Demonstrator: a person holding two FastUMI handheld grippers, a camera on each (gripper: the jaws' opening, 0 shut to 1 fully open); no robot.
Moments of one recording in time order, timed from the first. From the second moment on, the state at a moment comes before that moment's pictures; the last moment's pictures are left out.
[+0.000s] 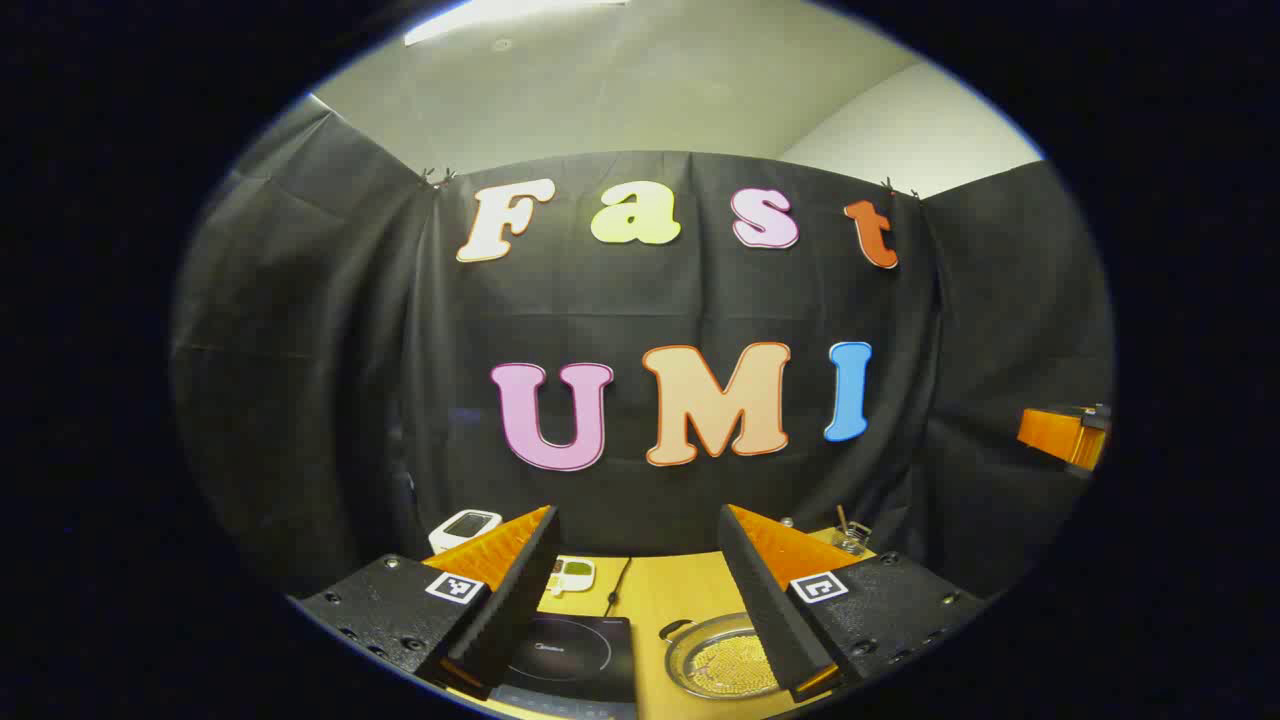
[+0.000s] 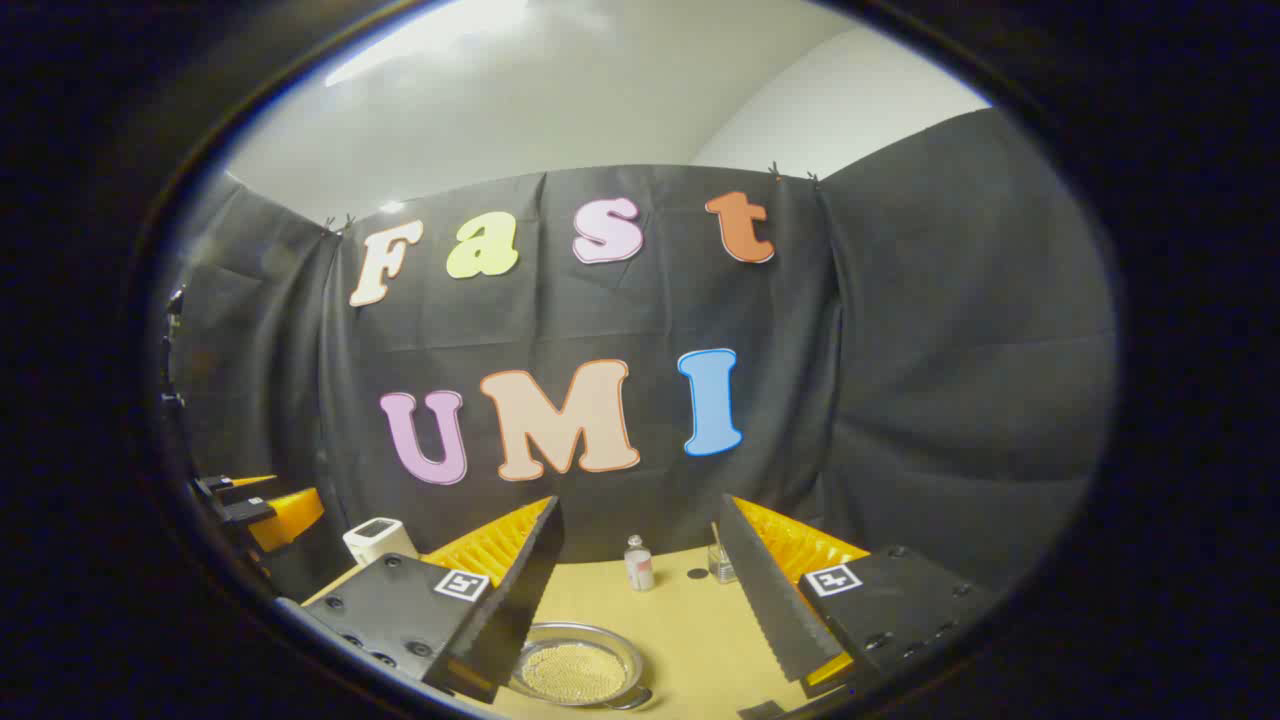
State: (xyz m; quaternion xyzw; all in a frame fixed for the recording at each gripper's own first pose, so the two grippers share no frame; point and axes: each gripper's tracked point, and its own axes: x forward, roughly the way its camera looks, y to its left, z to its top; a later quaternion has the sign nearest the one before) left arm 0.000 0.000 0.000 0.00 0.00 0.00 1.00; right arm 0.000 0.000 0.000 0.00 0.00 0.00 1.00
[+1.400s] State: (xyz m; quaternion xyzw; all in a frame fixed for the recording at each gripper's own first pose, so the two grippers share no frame) left arm 0.002 0.074 -0.049 -0.02 0.06 0.05 1.00; right arm 0.016 0.058 -0.054 0.01 0.06 0.02 1.00
